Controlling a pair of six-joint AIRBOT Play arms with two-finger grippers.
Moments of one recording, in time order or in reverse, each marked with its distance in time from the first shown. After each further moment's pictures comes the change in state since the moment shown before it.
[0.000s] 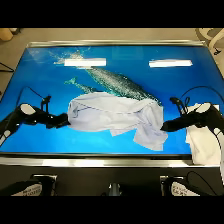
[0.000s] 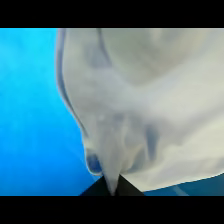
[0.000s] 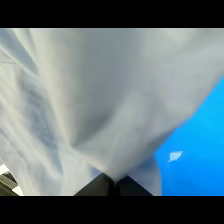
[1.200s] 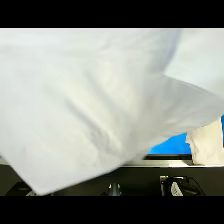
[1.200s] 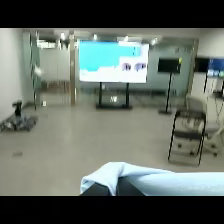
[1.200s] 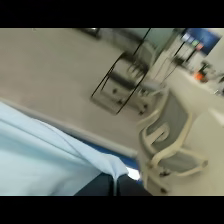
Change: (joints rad) left arm 0.002 0.410 1.142 0.438 -0.032 -0.074; right arm 0.000 0.529 0.966 -0.288 -0.047 0.120
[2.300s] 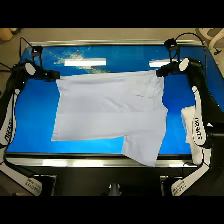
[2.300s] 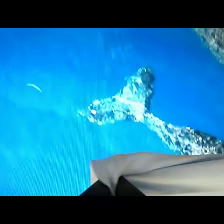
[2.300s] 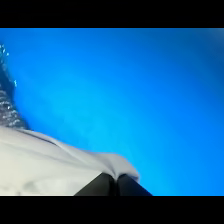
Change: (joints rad) left arm 0.008 -0.974 -0.167 0.019 0.199 0.048; right arm 0.243 -1.067 0.003 -0.002 -0.433 0.109
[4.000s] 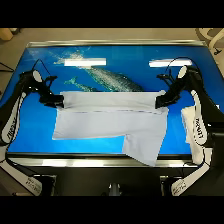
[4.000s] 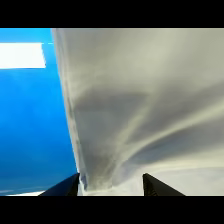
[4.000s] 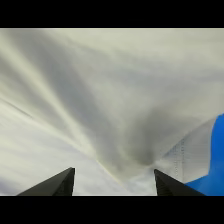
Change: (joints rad) left arm 0.004 -0.026 -0.109 -0.019 -0.627 0.045; right arm -0.032 0.000 -0.114 -0.003 0.788 0.029
